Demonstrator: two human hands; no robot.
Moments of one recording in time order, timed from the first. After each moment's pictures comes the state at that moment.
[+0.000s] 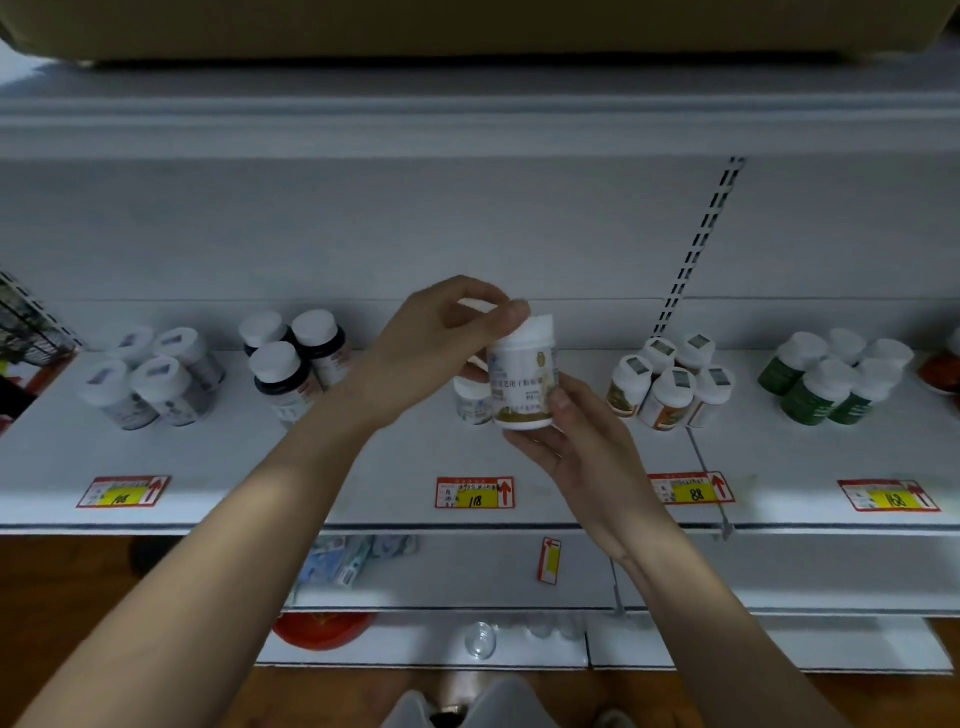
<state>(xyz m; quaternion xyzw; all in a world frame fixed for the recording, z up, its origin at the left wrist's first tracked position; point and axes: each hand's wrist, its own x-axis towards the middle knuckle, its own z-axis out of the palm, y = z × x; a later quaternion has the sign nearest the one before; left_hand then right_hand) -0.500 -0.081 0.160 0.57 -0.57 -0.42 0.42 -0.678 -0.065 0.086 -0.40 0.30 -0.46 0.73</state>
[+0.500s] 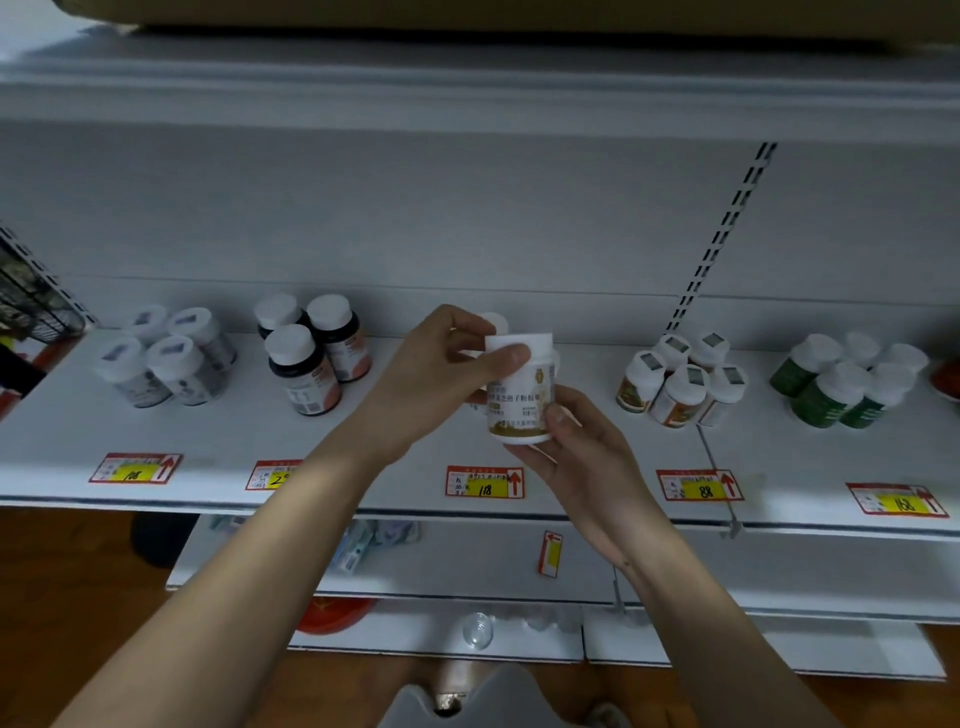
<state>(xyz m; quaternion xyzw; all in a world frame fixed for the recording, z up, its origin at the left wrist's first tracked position) -0.495 -0.058 0.127 0.58 -0.50 -0.44 0.47 -0.670 -0.057 0.072 -0.37 0.26 -0.44 0.77</state>
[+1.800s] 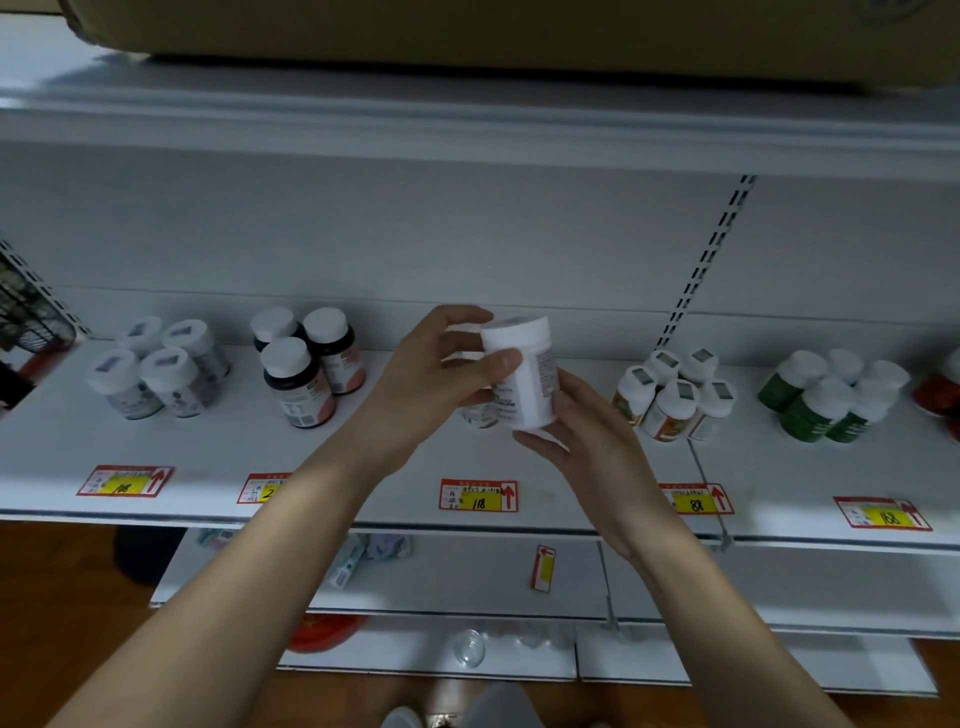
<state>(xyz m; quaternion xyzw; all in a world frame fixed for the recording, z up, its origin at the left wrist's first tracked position) -0.496 -0.053 0.137 0.54 -0.47 -0.48 0.51 -0.674 -0.069 0.091 -0.50 0.34 -0.43 0.66</state>
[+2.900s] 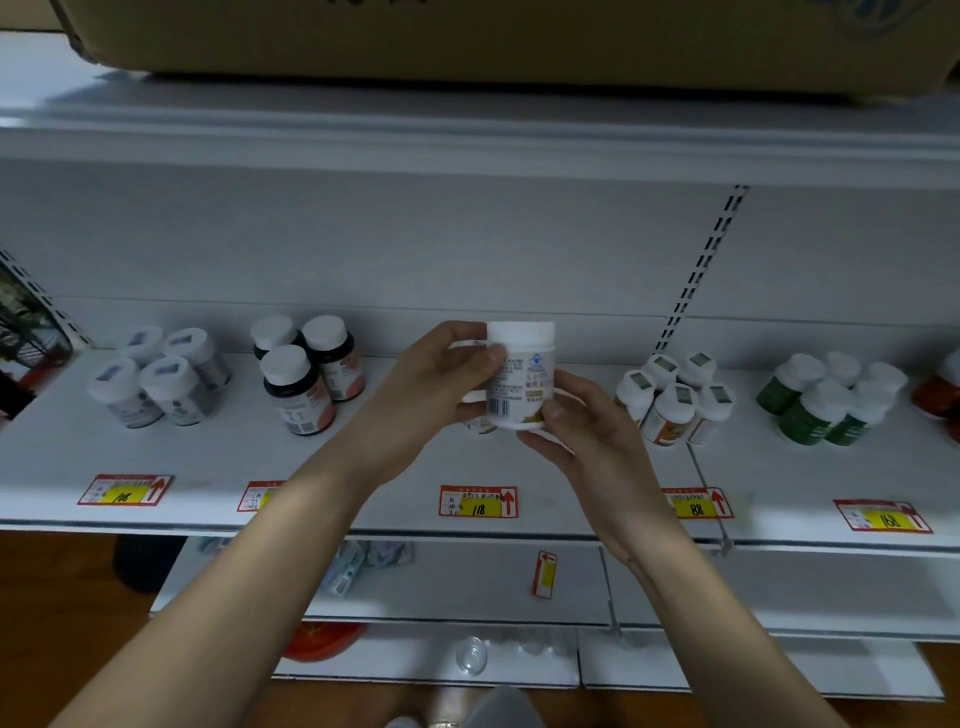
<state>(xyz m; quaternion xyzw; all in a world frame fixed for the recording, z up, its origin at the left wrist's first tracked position) -0.495 -0.052 0.137 0.51 -0.46 -0.53 0.50 -0.676 -0.068 0.089 -0.50 0.35 -0.46 0.64</state>
